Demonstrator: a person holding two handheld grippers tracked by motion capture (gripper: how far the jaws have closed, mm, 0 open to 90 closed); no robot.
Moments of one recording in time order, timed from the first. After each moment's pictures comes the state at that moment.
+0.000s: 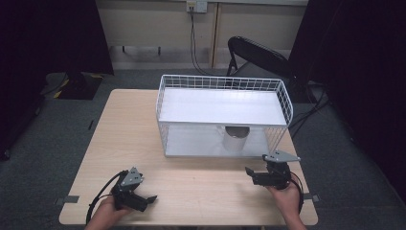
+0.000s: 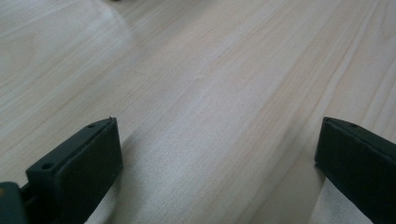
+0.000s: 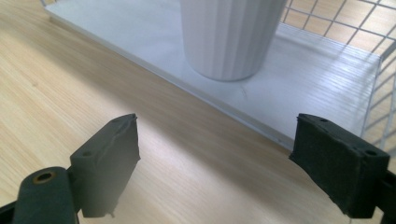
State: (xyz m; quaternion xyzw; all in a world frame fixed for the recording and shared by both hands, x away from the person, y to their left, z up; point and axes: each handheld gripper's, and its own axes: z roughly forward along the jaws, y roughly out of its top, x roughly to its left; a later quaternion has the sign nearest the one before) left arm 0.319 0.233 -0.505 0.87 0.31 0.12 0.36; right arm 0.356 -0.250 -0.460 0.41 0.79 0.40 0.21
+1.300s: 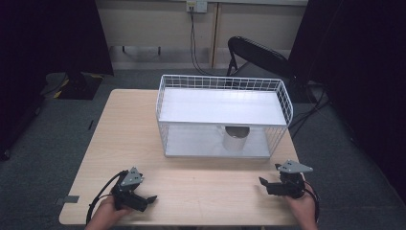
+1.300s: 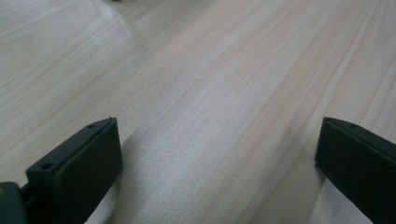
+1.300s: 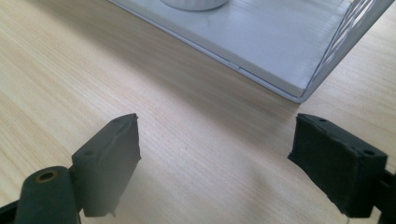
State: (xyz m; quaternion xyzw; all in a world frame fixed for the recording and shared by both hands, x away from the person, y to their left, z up) left arm 0.319 0.233 -0.505 0.87 0.31 0.12 0.36; right arm 0.340 -0.296 -0.488 0.40 0.81 0.37 0.22
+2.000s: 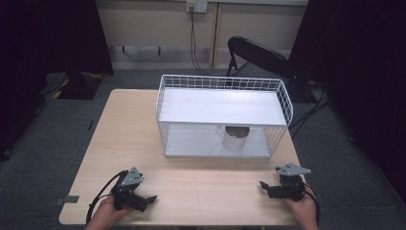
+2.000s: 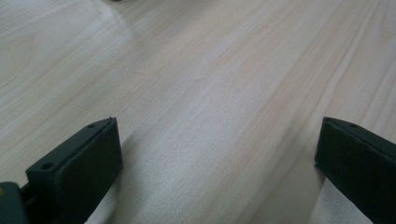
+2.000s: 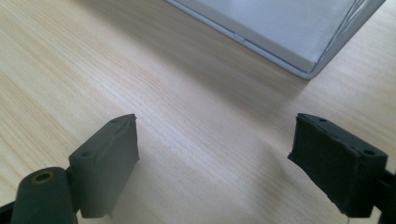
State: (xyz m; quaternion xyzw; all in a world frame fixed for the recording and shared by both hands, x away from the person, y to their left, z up) left arm 0.319 0.233 -0.505 0.87 0.31 0.12 0.36; right arm 0.339 -0.301 -0.500 0.39 0.83 0.35 0.21
